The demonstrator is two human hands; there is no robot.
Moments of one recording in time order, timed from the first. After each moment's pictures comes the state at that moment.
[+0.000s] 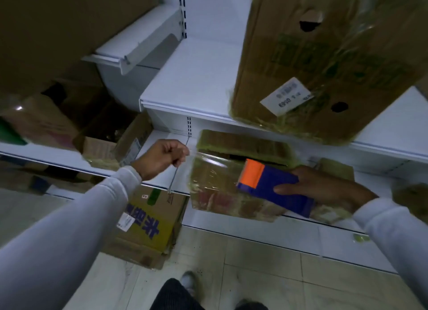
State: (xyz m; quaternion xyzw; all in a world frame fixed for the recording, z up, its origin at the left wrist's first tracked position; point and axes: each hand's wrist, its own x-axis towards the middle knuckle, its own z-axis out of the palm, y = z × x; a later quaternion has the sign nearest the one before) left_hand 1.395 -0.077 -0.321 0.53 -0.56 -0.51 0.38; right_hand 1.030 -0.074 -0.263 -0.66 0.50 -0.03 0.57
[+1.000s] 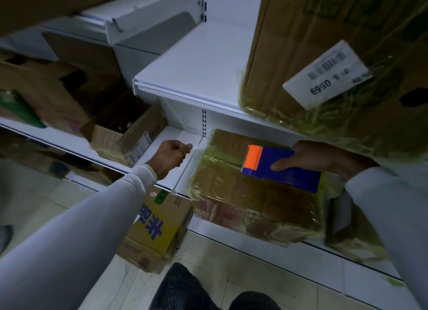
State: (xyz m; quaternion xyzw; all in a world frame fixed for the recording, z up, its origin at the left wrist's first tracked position) left_hand 1.383 -0.115 -0.385 0.70 -0.39 -0.44 0.42; right_hand 1.070 -0.175 -0.279 -0.68 0.55 0.05 0.48
